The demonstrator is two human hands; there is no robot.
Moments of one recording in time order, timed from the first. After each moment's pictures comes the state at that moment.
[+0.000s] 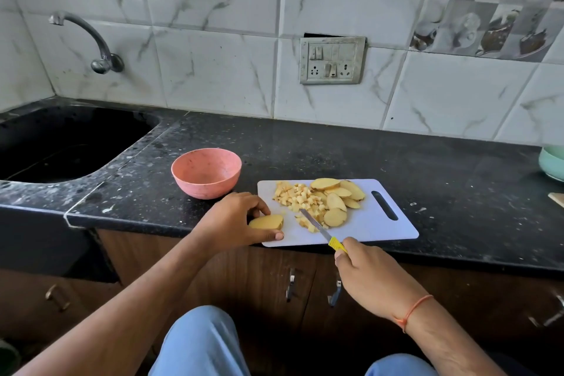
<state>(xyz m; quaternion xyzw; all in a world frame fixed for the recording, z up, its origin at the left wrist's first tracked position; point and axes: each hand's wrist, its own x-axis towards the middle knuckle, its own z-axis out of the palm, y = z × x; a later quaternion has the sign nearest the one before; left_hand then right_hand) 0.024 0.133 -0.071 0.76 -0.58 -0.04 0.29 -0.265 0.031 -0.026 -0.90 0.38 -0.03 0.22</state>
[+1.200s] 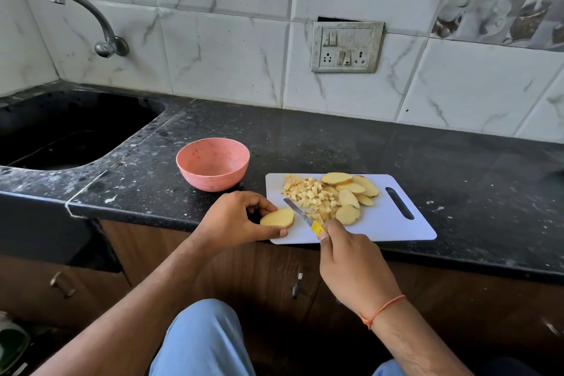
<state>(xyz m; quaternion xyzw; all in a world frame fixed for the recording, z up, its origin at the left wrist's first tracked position) 0.022 0.141 -0.077 0.76 -0.51 -0.11 0.39 -0.219 0.051 -0.037 -0.92 0.34 -0.13 0.12</state>
